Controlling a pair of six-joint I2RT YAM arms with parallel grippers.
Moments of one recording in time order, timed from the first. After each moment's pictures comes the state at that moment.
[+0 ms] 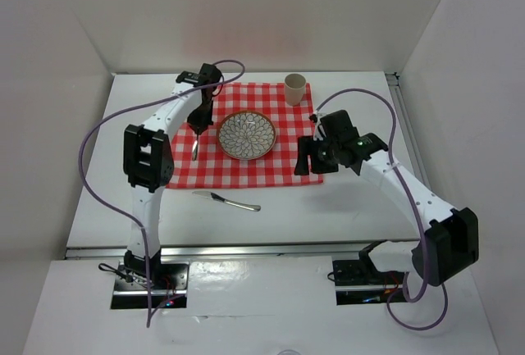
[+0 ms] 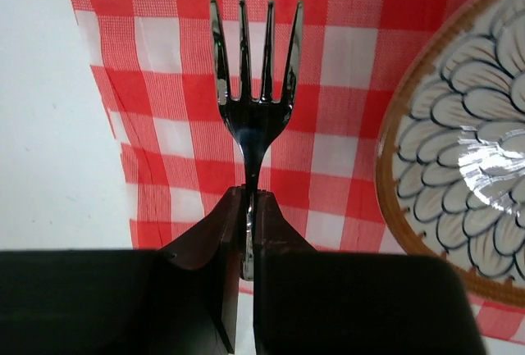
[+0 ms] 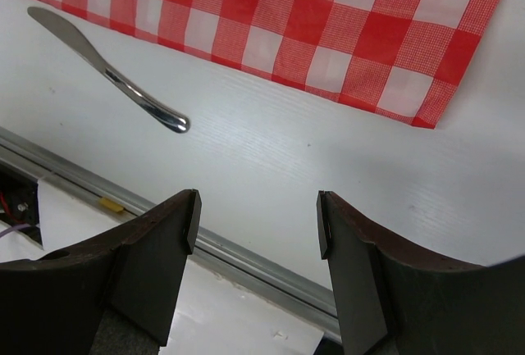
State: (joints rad) left arm -0.28 2.19 2.04 -1.15 -0.32 -0.29; right arm 0.44 1.26 1.07 -0.72 -0.20 0.33
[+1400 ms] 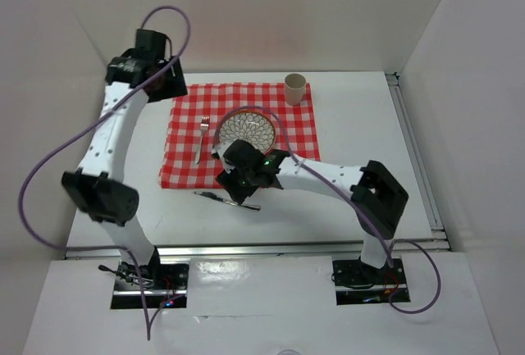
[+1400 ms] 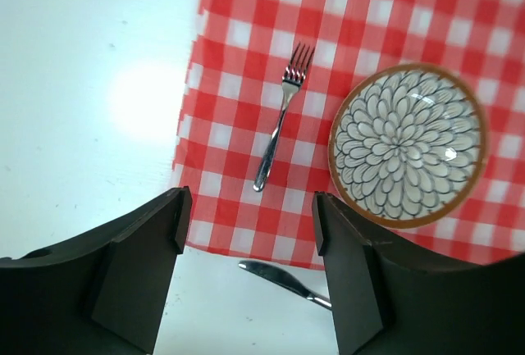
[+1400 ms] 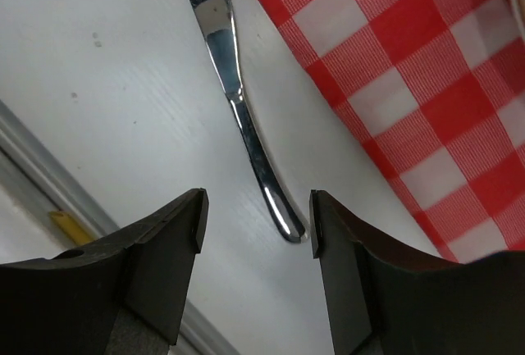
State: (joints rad) left arm -0.16 1.81 2.07 -1.13 -0.21 -0.35; right arm 0.98 1.76 1.32 -0.50 -0.01 0.13
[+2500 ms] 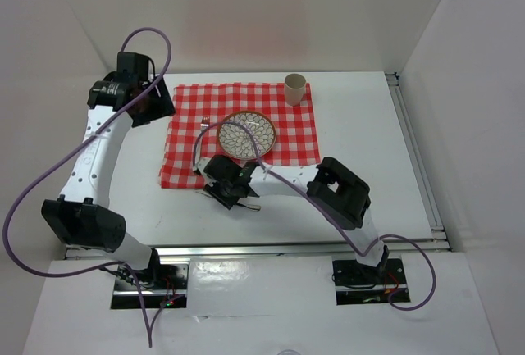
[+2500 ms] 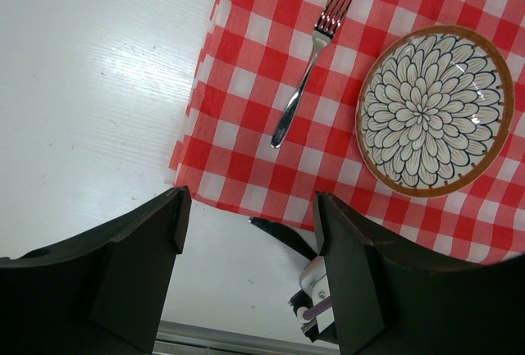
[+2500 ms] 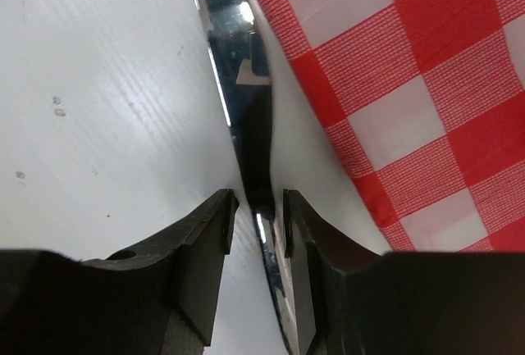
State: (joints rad) left arm -0.07 1.53 1.72 -1.07 -0.16 -0.42; right arm 1.06 2.06 1.42 -0.36 0.02 0.03
